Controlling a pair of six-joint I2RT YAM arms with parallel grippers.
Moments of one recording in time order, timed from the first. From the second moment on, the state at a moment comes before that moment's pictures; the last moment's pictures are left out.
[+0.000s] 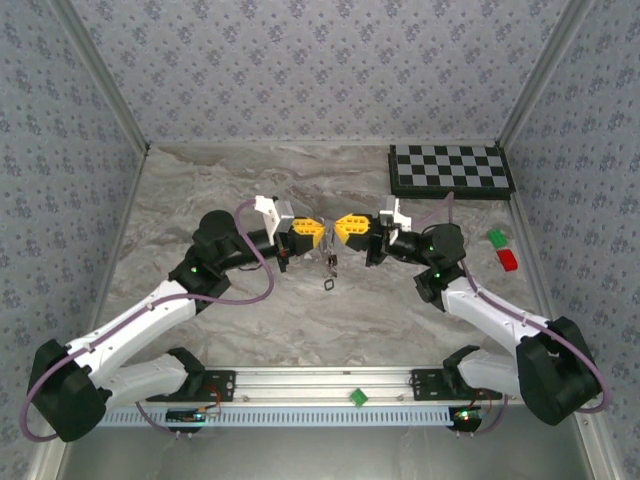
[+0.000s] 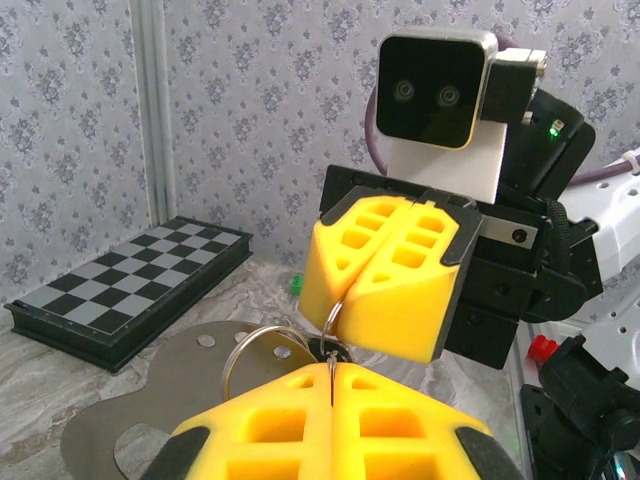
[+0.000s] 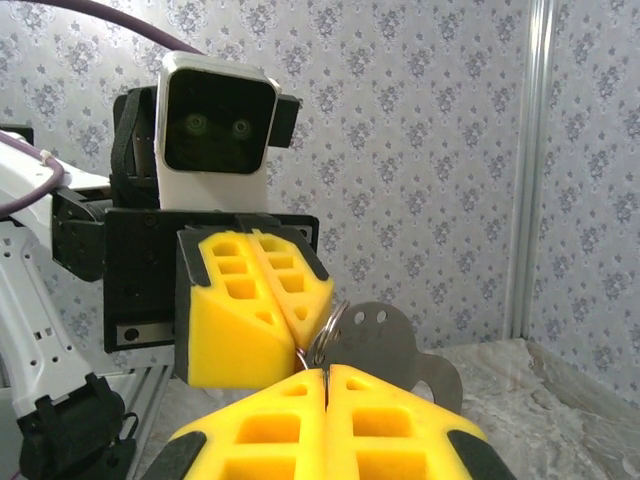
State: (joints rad) left arm -0.71 1.05 0.77 0.31 0.57 -0.13; right arm 0.51 1.17 0.56 1.02 -0.82 0.28
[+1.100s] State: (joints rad) left arm -0.70 1.05 0.77 0.31 0.62 -0.13; right arm 0.53 1.18 0.53 1.06 -0.85 0.22
